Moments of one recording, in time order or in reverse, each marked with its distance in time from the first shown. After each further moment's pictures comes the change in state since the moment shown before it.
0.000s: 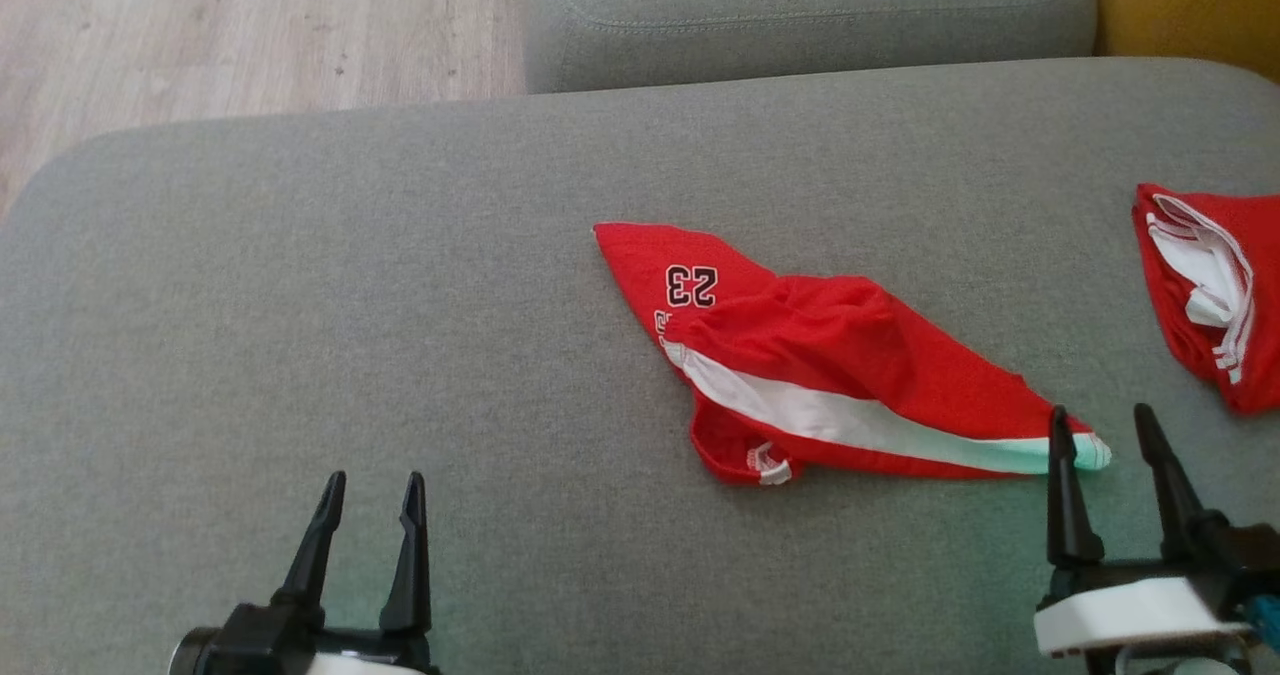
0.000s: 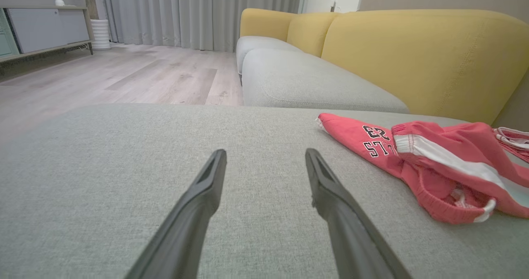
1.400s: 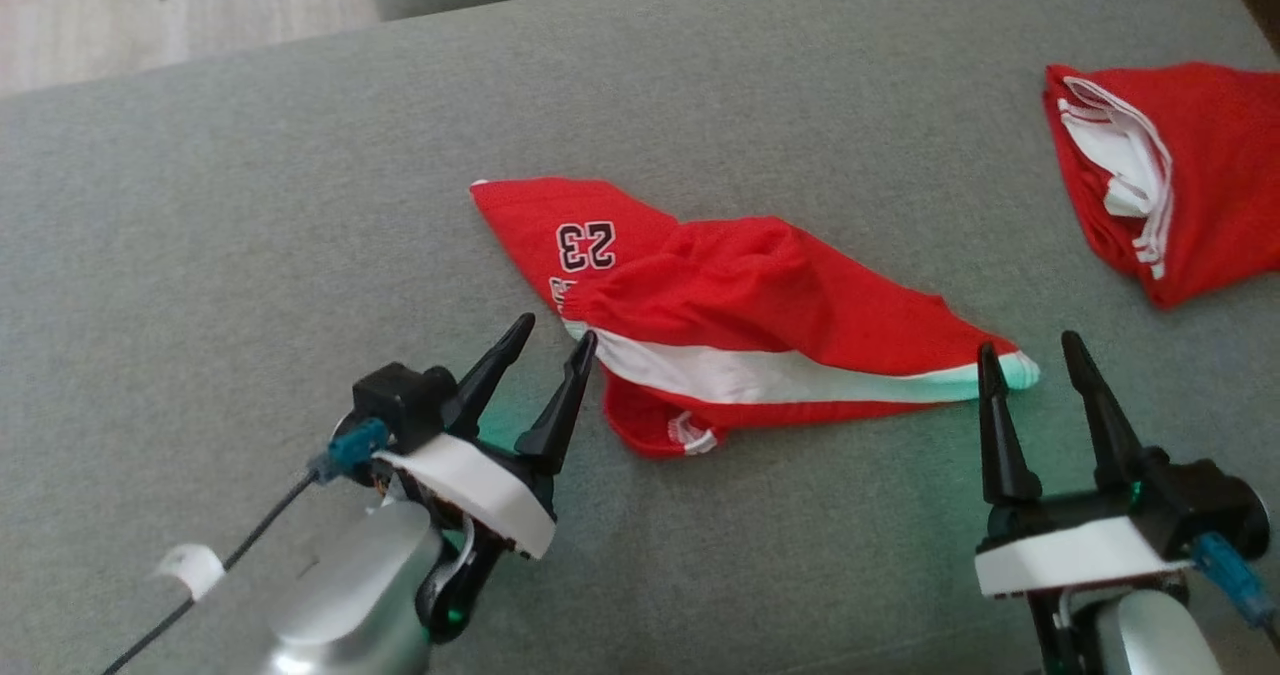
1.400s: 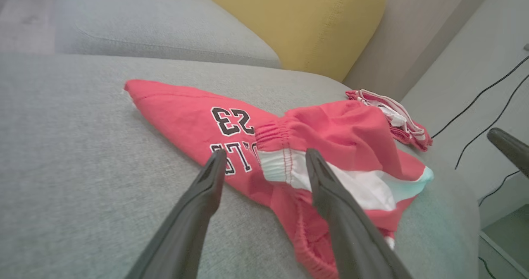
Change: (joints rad) left arm -0.582 0.173 -0.705 0.344 -0.615 -0.026 0.032; right arm -0.097 -0.001 0.123 -0.008 0.027 0.000 -0.001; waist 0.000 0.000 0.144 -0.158
